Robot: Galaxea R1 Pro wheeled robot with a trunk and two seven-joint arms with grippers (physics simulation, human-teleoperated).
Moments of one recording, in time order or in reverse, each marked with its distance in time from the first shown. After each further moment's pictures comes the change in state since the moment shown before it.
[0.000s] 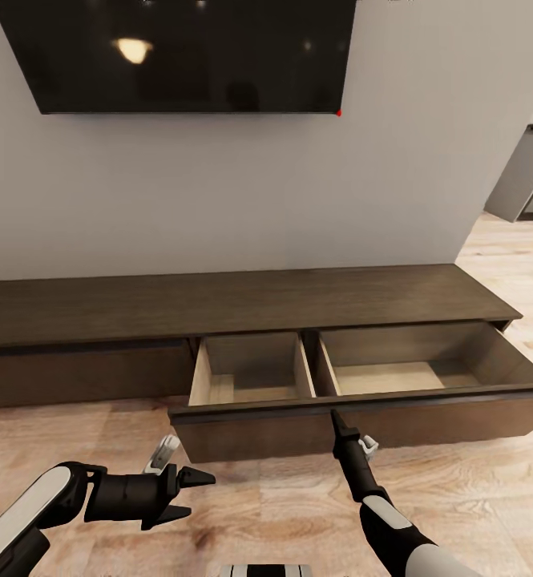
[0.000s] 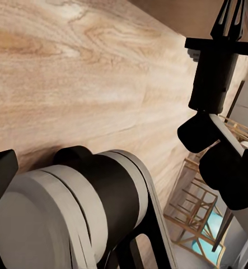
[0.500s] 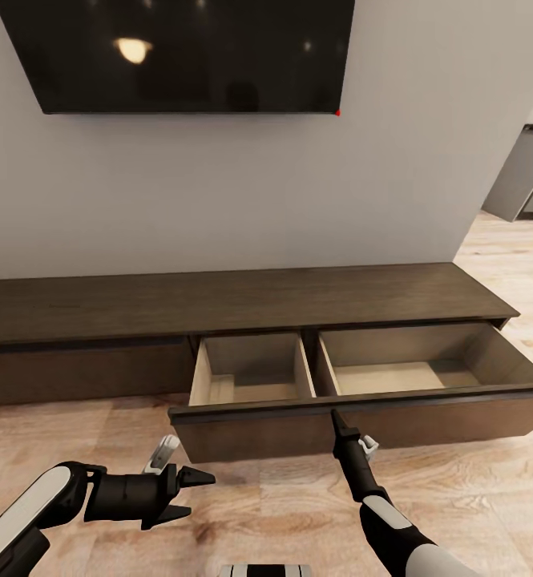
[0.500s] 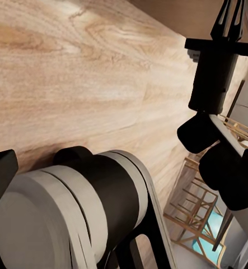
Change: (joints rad) left arm 0.000 0.000 0.002 0.000 0.000 0.000 0.000; right arm 0.000 0.000 -0.001 0.000 0.000 0.000 0.000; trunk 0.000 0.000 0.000
